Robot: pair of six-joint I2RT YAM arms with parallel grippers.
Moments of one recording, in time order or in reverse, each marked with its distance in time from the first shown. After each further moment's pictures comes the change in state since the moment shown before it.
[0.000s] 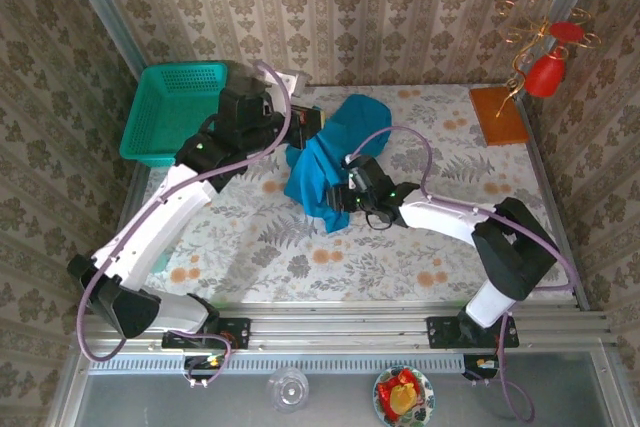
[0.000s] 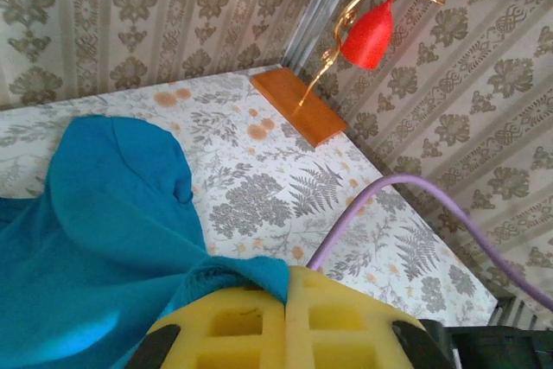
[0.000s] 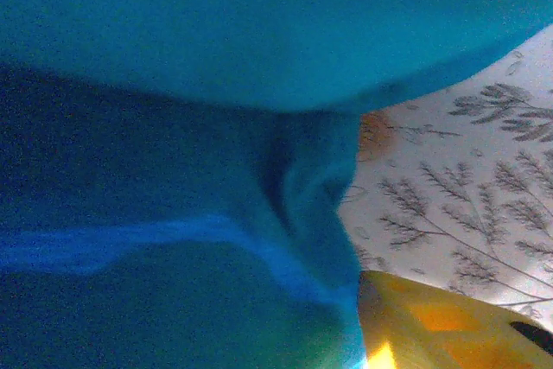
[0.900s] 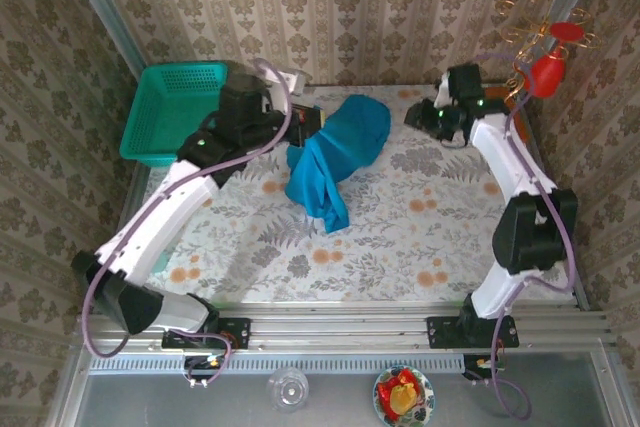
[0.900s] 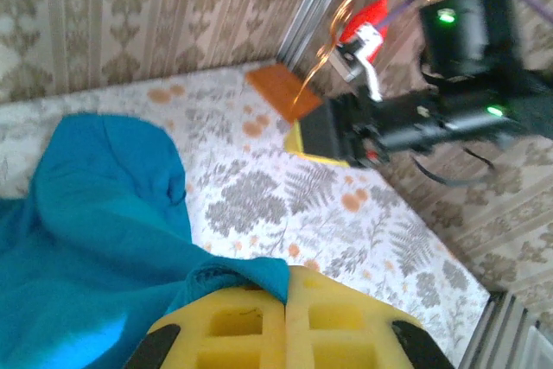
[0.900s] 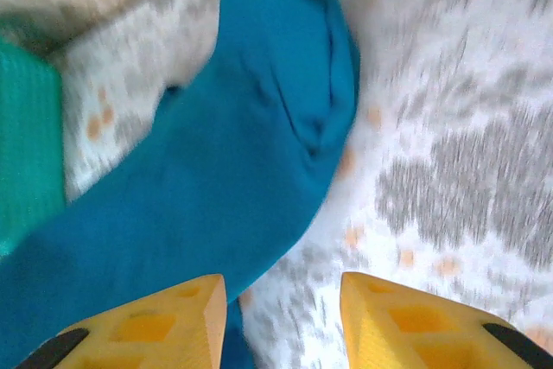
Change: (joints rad) left arm 0.025 0.045 0.000 0.024 0.069 -0.009; right arm -0.594 0.044 0.549 -0.604 -0.371 -0.010
